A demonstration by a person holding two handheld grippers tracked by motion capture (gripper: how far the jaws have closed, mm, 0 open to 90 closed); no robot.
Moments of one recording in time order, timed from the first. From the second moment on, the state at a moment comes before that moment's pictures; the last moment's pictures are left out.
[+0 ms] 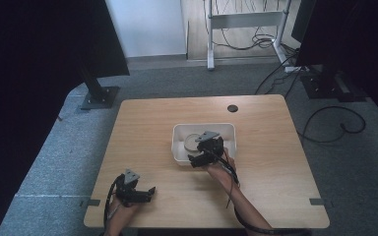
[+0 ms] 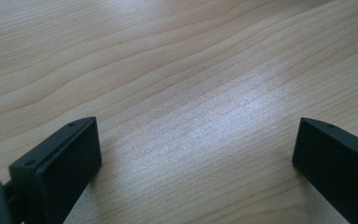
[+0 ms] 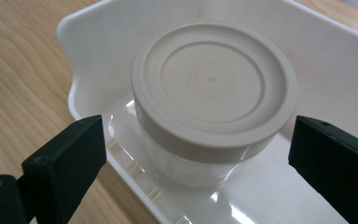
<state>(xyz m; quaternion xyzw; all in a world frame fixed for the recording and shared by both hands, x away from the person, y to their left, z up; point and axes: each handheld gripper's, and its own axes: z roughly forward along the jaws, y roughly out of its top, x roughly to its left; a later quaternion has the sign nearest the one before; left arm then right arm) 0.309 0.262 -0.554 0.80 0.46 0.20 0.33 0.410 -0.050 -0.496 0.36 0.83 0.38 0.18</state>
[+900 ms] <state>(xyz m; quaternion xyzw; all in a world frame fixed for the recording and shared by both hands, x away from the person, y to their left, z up) 0.309 0.262 -0.554 0.80 0.46 0.20 0.33 0.386 -0.078 -0.493 0.34 0.83 0.40 0.18</state>
